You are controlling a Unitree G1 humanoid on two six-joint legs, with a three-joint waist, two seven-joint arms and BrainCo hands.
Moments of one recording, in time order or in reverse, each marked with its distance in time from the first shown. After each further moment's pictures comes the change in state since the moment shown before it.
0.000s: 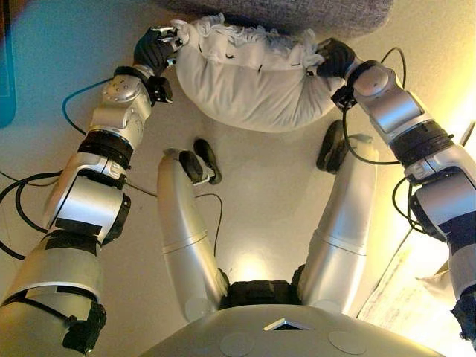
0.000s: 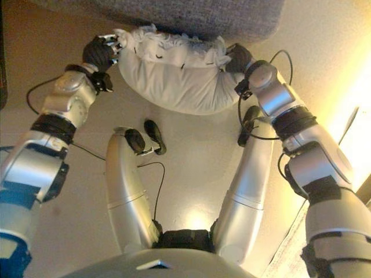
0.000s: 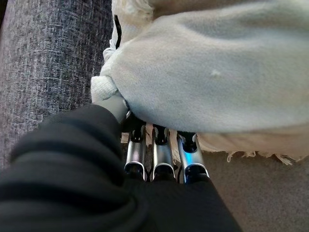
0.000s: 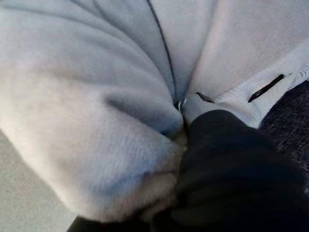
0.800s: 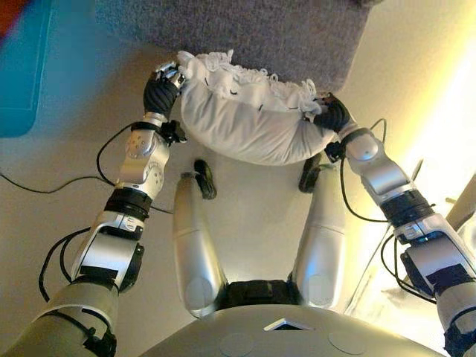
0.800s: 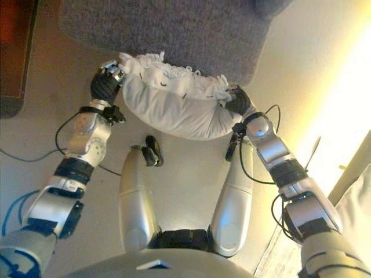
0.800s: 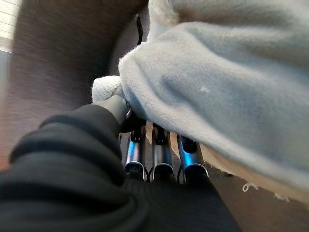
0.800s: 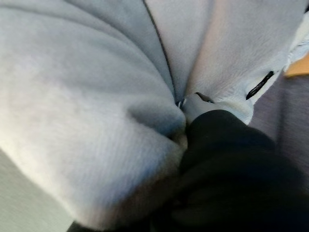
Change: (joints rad) left arm 0.416 -0.119 0.230 -0.409 0.097 -0.174 0.114; right arm 0.498 0.044 -0.266 -0.303 -0.005 -0.160 -0.098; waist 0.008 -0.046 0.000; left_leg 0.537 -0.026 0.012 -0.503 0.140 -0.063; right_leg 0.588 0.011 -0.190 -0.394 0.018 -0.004
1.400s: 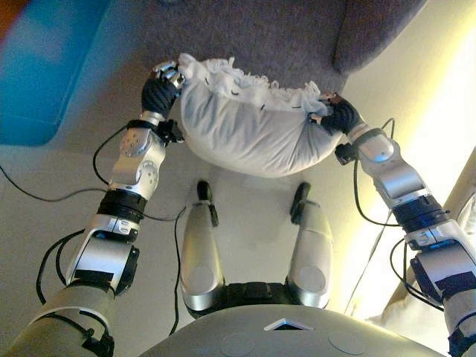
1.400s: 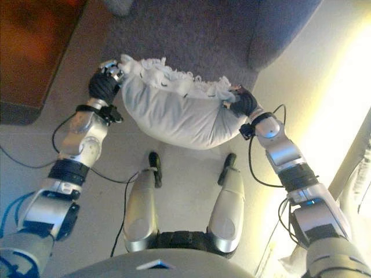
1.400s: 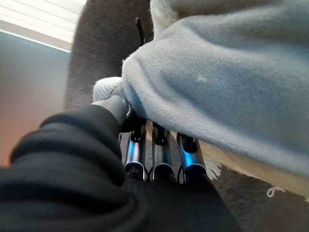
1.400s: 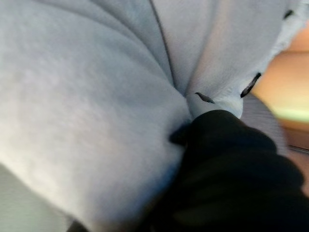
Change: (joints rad) left arm 0.083 0.020 0.021 -0.104 -0.009 0.126 -0.015; right arm 0.080 -0.048 -0.057 -0.068 0.071 -0.002 0.137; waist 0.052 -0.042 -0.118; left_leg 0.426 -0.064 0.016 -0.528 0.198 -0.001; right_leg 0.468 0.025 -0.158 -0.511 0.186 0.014
